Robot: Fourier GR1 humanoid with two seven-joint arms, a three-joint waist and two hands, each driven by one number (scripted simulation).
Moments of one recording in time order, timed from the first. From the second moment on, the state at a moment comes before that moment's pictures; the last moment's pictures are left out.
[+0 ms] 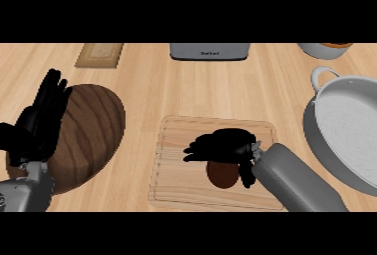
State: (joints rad) left arm -0.18 0.26 0.06 -1.66 0.13 0.18 0.22; right arm -0.57 -0.26 0.65 -1.18 0.90 0.53 -0.54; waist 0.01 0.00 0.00
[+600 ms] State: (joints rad) left arm -0.17 0.24 0.08 -1.65 0.11 0.16 0.21; right arm -0.58 -0.22 0.66 -1.10 1.03 0.40 -0.72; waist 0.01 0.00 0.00
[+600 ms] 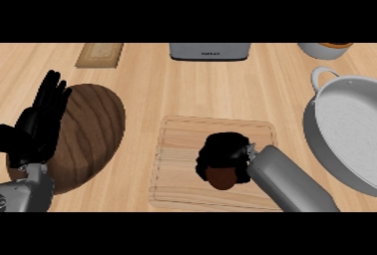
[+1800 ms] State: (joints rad) left arm -0.08 0.27 0.17 -1.69 0.12 0.18 0.22; right arm 0.35 -0.35 0.30 -2.06 0.77 0.16 -0.32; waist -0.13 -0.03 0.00
